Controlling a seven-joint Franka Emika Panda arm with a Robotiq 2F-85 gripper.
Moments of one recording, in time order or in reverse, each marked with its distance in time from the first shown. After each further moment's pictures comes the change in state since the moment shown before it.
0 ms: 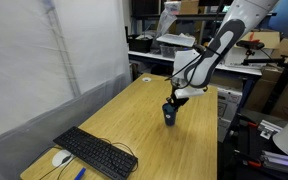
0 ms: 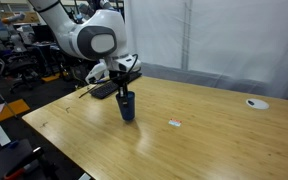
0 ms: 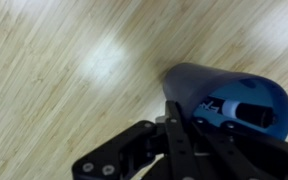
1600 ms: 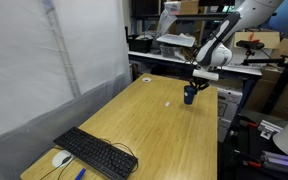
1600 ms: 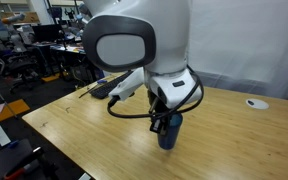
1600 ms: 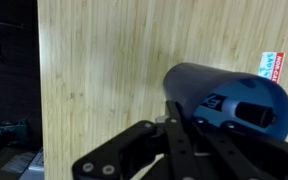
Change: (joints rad) arm -0.335 -0.065 -0.129 -0.075 0.353 0.002 -0.214
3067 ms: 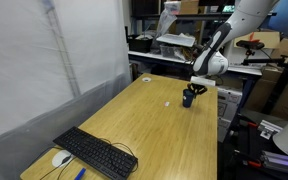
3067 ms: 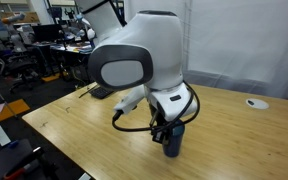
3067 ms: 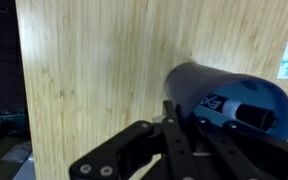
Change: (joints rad) arm 0.033 0.114 0.003 0.017 0.018 0.141 0.018
